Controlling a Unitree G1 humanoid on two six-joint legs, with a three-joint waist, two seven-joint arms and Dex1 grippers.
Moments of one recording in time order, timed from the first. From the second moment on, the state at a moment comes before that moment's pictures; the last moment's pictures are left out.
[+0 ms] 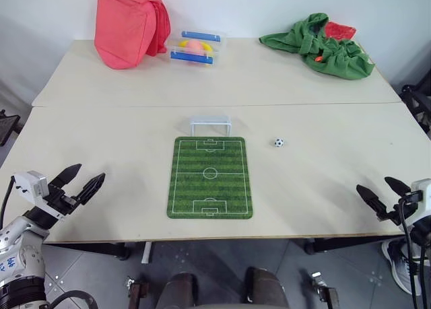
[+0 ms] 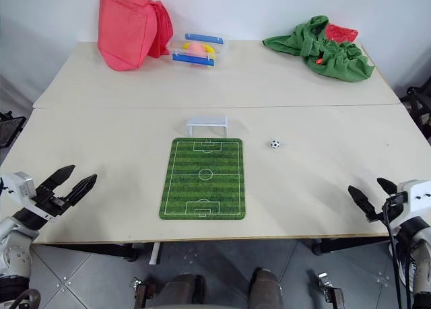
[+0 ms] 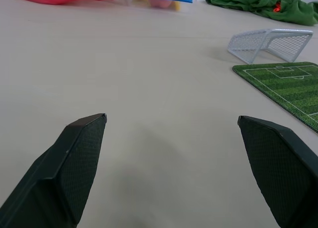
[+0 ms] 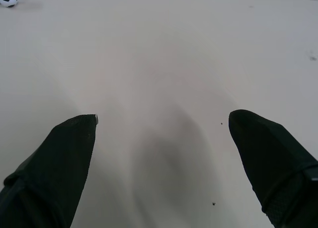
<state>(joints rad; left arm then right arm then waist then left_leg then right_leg) -0.10 0.62 0.55 0.40 -0.57 0.01 -0.93 0.01 -0.69 -0.52 0.37 0.46 0.00 0.83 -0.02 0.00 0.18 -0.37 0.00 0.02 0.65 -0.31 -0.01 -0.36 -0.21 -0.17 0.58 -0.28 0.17</state>
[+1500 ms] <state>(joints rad) -0.15 0.67 0.42 0.20 -0.58 0.09 -1.03 -0.92 -0.52 0.04 0.97 0.13 0.07 1.01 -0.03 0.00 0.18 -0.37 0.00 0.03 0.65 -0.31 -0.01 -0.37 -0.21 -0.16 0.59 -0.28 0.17</state>
